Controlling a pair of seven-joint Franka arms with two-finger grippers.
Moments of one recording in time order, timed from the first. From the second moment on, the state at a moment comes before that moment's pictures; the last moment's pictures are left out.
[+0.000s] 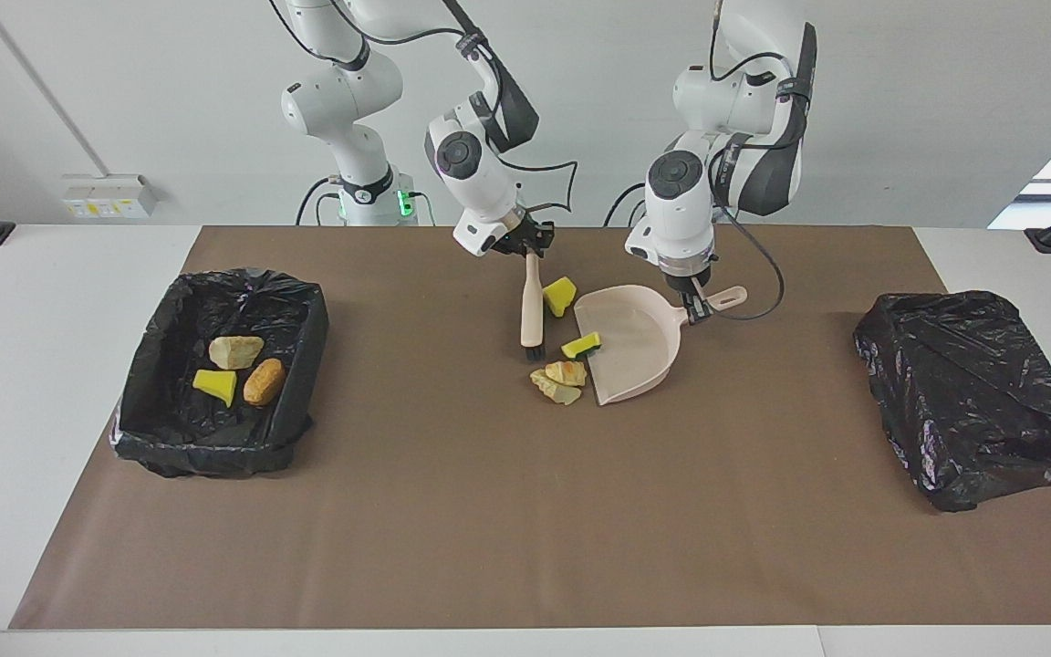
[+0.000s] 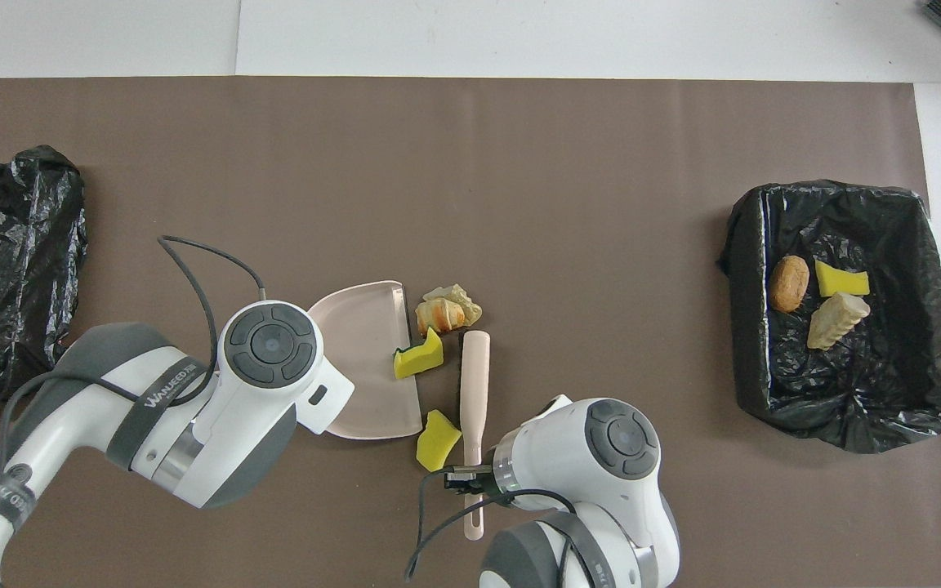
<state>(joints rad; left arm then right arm) -0.45 0.00 -0.05 -2.20 0.29 2.01 0.83 0.63 -0.02 0.07 -2.34 0.61 2.28 0.35</state>
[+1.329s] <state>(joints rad) -0.45 0.00 -0.06 -2.21 0.34 2.03 0.90 0.73 -0.02 0.08 -2.37 0.55 2.22 0.77</state>
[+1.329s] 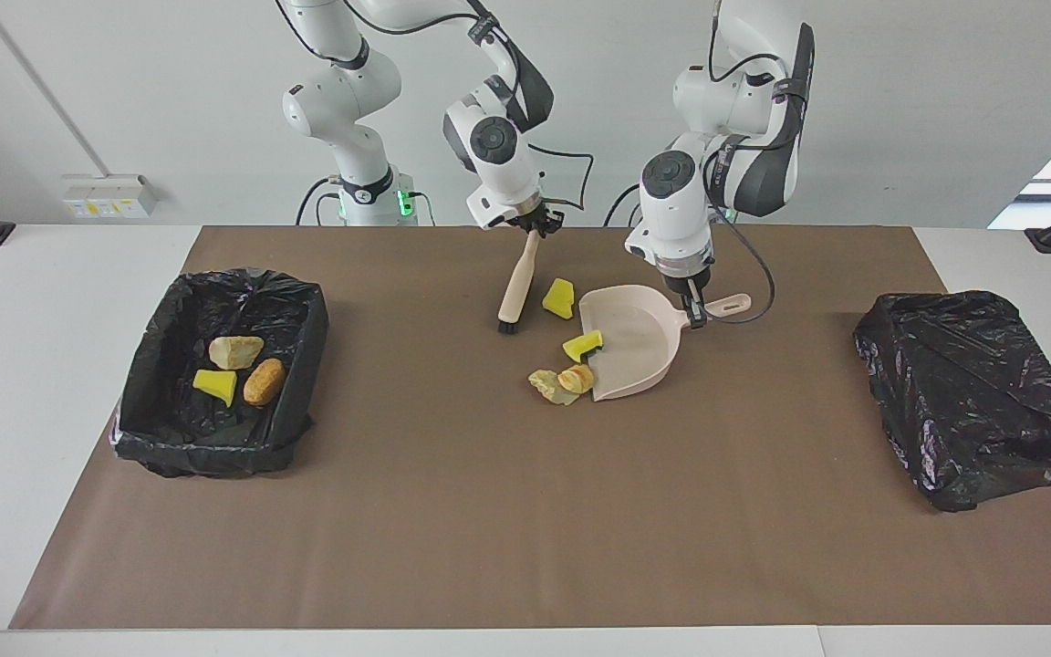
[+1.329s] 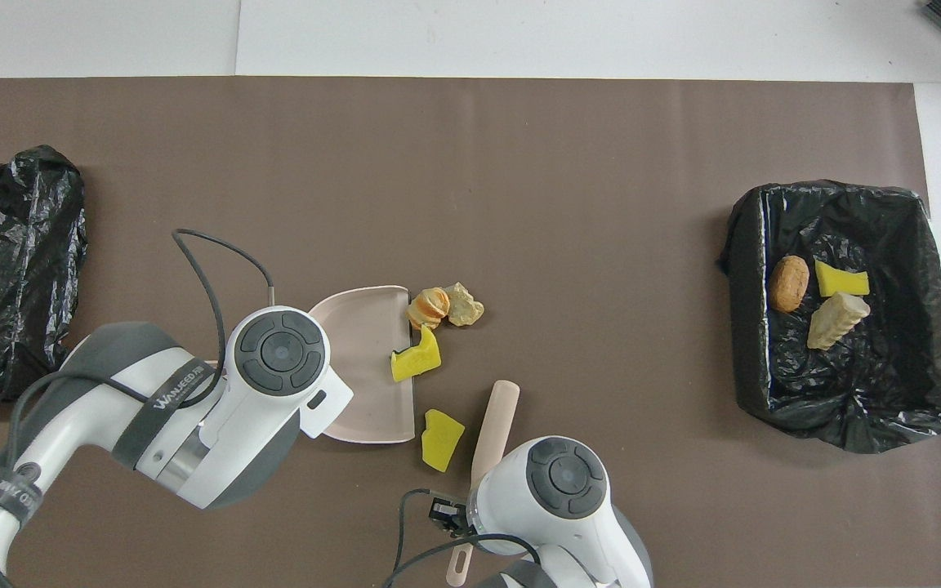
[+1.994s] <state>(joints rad) -0.45 0.00 -0.05 -2.21 0.36 2.01 0.92 0.73 0.14 0.07 -2.17 0.62 2.32 0.46</state>
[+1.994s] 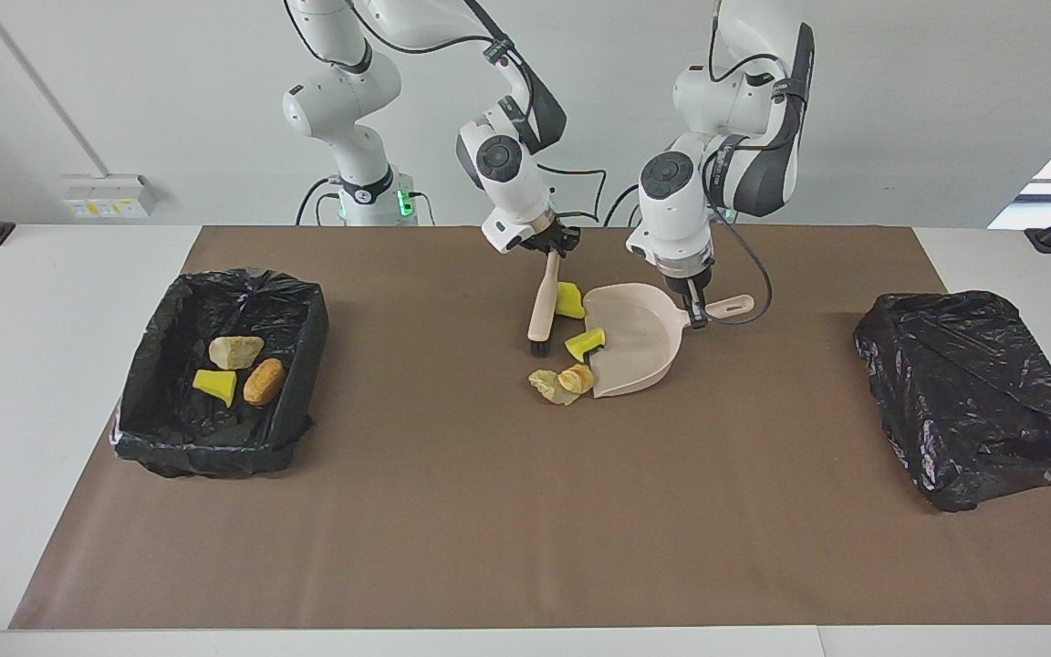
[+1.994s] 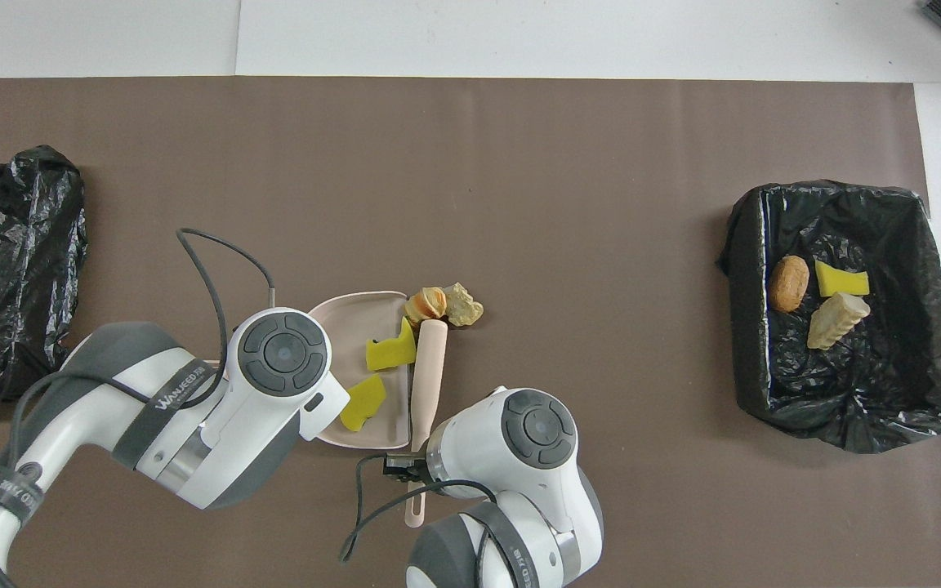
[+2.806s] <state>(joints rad) -0.45 0.00 -0.05 -2.21 0.36 2.00 0.92 0.42 0.04 0.05 -2.08 -0.07 1.98 0.09</state>
